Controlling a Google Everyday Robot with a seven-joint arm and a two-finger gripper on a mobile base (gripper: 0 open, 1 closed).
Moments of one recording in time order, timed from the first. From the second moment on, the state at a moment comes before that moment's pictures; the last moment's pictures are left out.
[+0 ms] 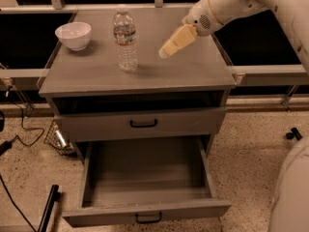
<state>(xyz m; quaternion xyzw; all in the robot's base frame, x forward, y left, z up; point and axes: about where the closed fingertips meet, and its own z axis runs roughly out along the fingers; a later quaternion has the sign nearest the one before) 0.698 -0.069 0.939 -0.50 0.76 0.20 0.36</state>
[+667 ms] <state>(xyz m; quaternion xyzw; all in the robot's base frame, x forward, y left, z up) 0.723 -0.022 0.947 -0.51 0.73 0.24 0.39</state>
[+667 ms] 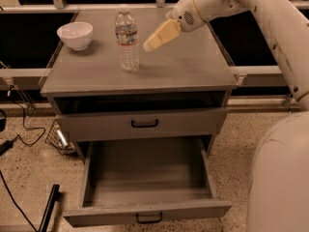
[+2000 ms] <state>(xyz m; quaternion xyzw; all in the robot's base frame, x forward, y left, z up) 0.709 0.069 0.952 -0.55 0.65 0.33 0.40</state>
